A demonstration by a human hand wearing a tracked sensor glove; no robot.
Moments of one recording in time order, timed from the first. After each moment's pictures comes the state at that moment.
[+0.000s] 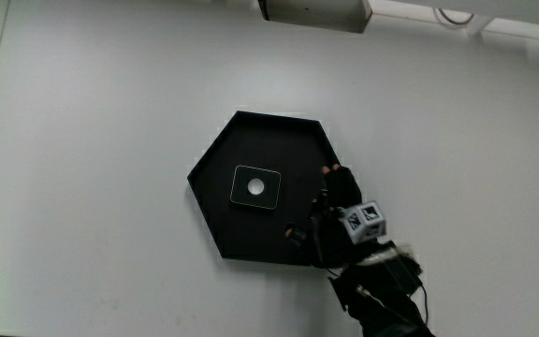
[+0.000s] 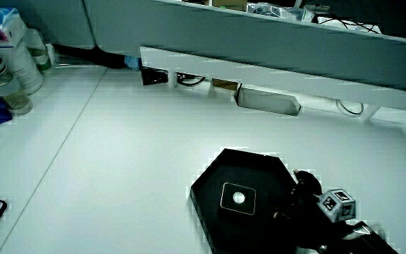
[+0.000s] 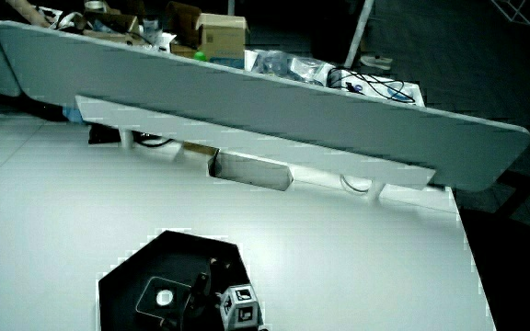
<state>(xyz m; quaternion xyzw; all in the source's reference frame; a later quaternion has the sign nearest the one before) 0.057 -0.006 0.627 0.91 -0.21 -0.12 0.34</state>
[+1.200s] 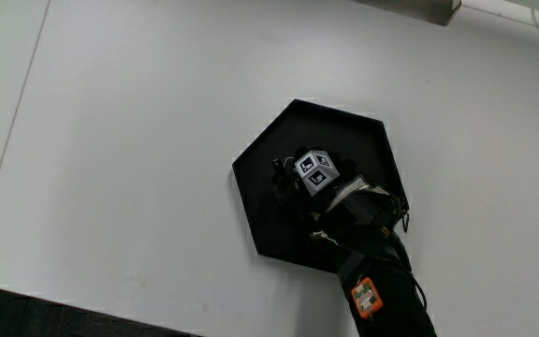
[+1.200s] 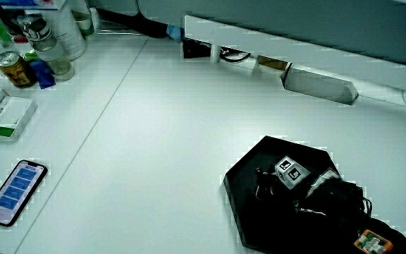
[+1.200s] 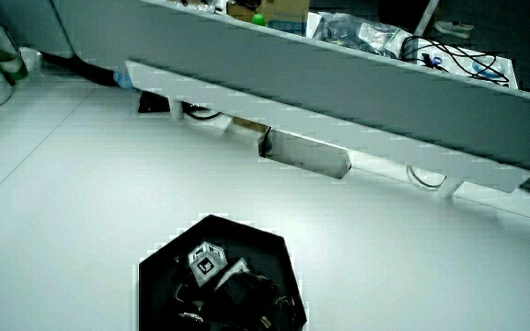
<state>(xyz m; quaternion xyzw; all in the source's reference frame) 0.050 -0.011 0.609 0.90 -0.25 -0.23 0.26</state>
